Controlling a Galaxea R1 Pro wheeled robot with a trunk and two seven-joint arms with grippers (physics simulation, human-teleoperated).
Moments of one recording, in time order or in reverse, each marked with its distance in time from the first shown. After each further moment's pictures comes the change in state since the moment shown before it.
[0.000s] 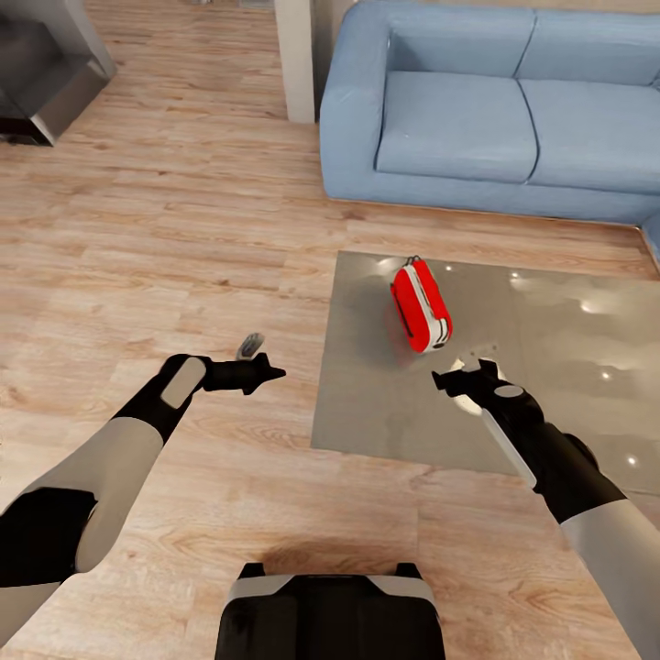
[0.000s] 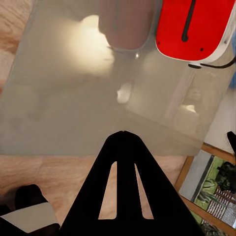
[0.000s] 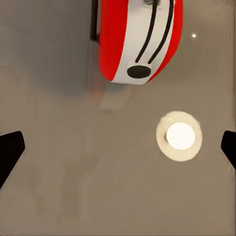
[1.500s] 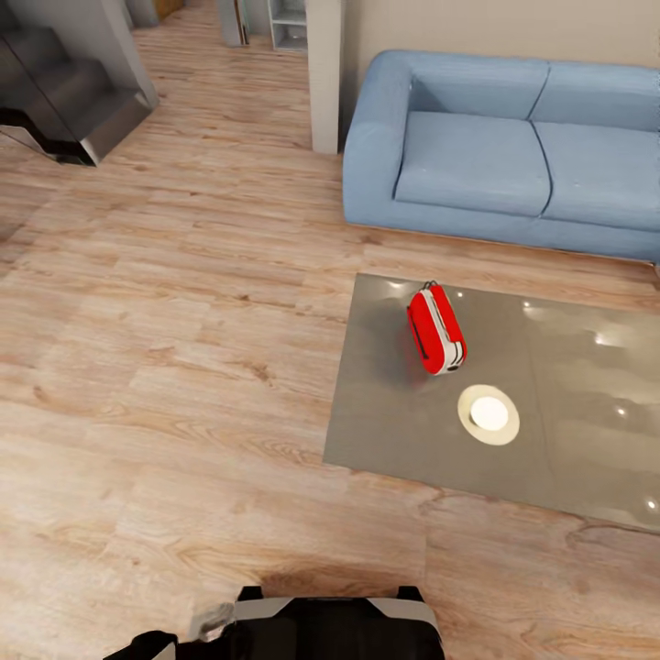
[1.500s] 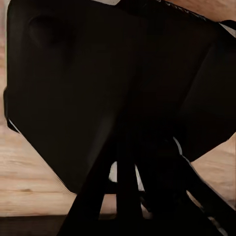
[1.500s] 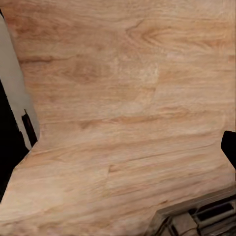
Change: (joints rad) left arm 0.594 -0.015 -0.012 0.531 -0.413 -0.605 0.012; right arm 0.635 0.045 0.006 0.590 -0.346 -0.303 -0.283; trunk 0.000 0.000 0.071
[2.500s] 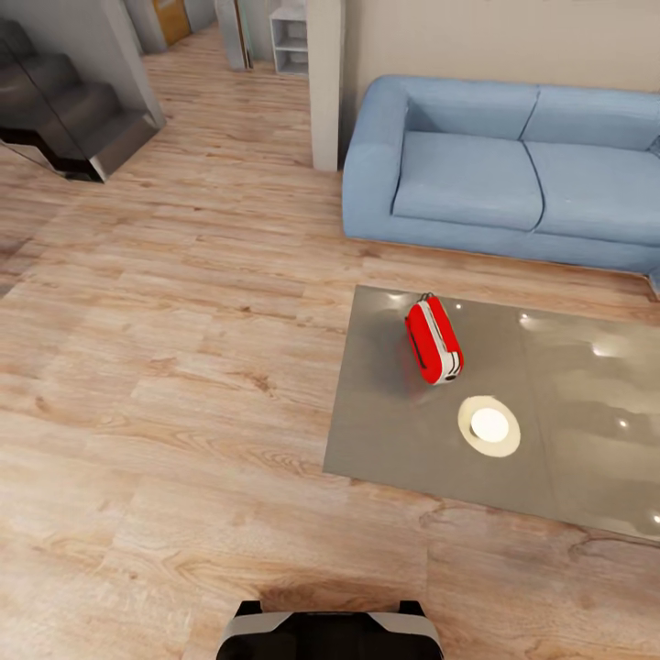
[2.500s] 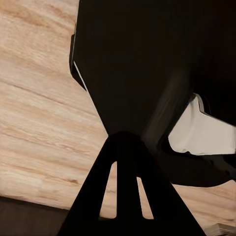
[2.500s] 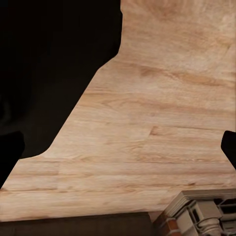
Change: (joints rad) left arm 0.283 -0.066 0.003 -0.008 -0.005 -0.330 0.261; right arm 0.007 0.327 0.136 0.639 0.055 -0.457 0.135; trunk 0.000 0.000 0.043
